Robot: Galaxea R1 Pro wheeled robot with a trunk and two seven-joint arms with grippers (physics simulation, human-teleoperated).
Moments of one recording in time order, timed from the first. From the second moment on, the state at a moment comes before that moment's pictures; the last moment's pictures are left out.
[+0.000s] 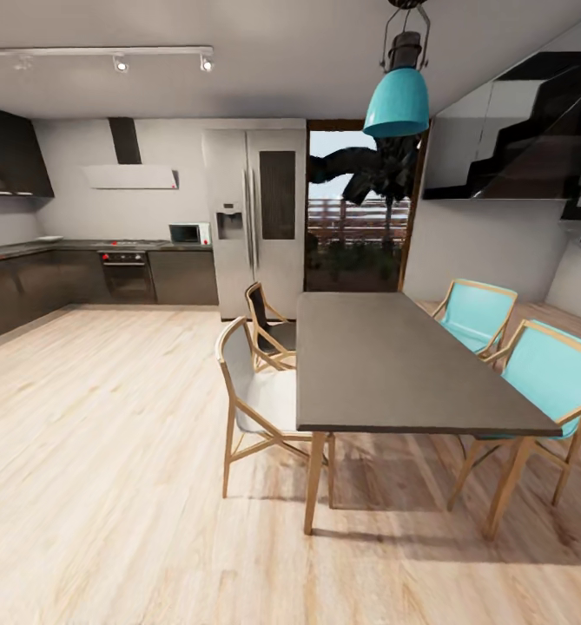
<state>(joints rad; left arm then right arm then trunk) 0.00 0.05 0.07 -0.40 0.01 -0.49 0.04 0.00 0.00 0.00 -0.56 0.00 -0.54 -0.16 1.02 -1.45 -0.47</state>
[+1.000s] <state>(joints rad) 0.00 0.04 0.07 -0.40 0.01 -0.49 0.04 0.00 0.00 0.00 -0.55 0.00 -0.54 -0.16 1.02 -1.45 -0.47</state>
